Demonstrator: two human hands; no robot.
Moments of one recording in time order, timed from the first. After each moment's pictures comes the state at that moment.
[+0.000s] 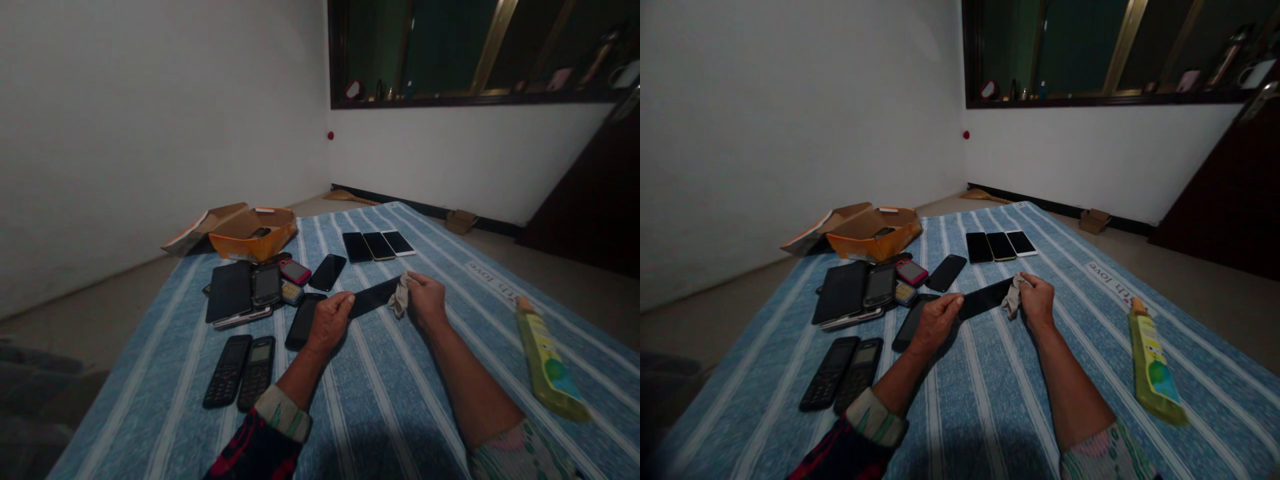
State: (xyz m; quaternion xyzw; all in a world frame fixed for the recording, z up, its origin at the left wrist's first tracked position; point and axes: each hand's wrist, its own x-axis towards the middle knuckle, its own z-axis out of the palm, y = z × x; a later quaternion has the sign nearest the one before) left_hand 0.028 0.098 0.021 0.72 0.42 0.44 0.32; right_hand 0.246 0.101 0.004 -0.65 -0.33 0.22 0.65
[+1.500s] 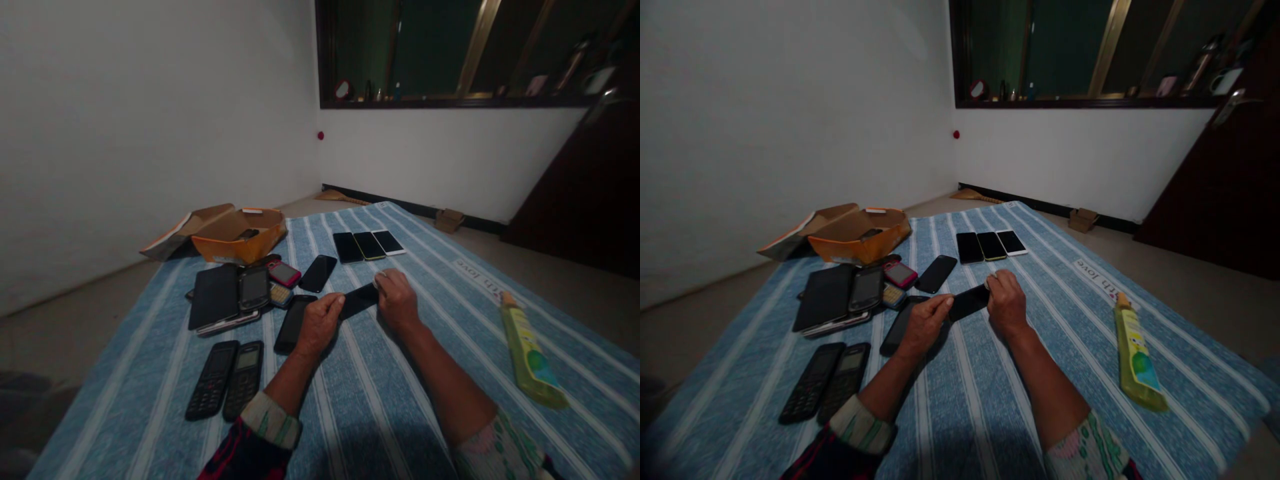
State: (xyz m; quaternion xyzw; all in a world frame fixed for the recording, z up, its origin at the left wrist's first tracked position) left_hand 0.028 0.099 0.023 0.72 0.43 0.44 0.32; right_hand 0.218 0.094 0.006 -0.54 -0.68 -0.20 0.46
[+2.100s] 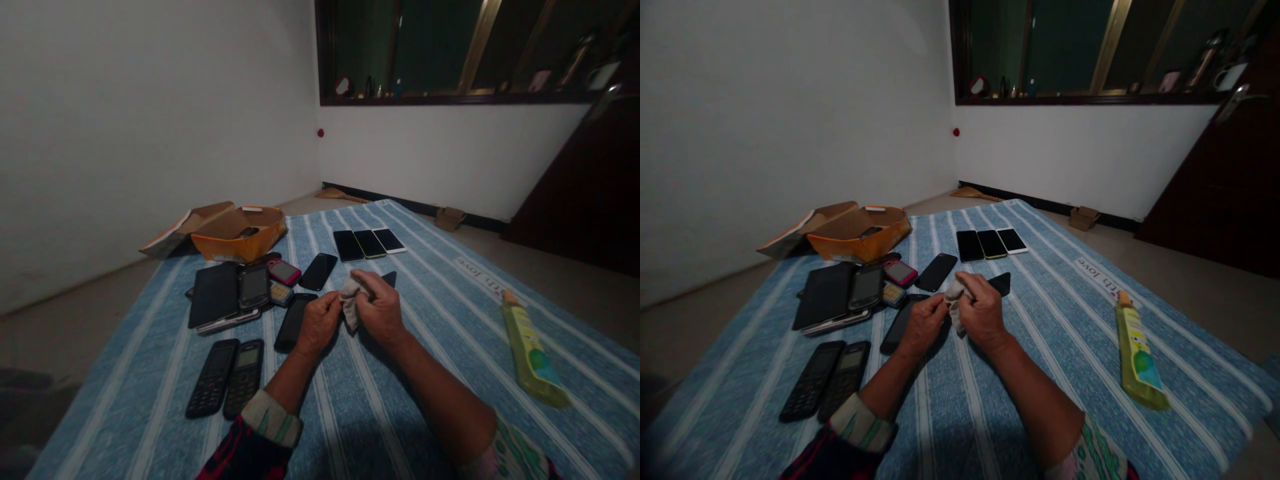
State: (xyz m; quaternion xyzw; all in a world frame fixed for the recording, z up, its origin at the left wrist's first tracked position) left_hand 0.027 0.102 0.017 0.72 0.41 0.45 0.33; right_hand 0.164 0.076 0.034 -0.43 -0.63 0.03 0.64
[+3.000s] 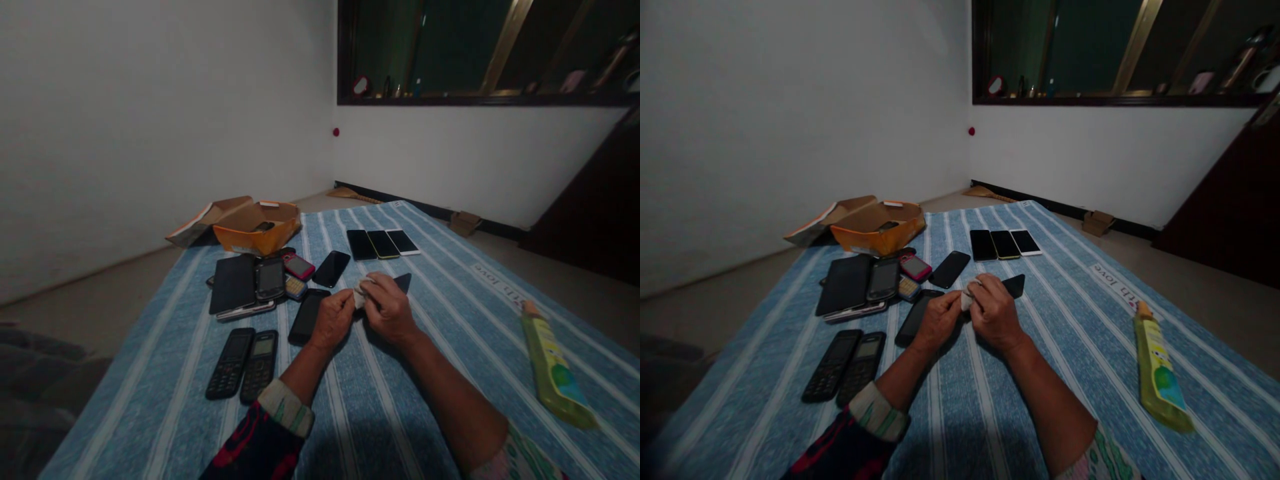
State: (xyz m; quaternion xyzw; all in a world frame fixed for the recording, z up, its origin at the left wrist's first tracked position) left_hand 0.030 0.097 0.016 0.72 0.40 0.45 0.34; right_hand 0.175 0.078 0.021 -0.41 -0.74 -0.10 0.52
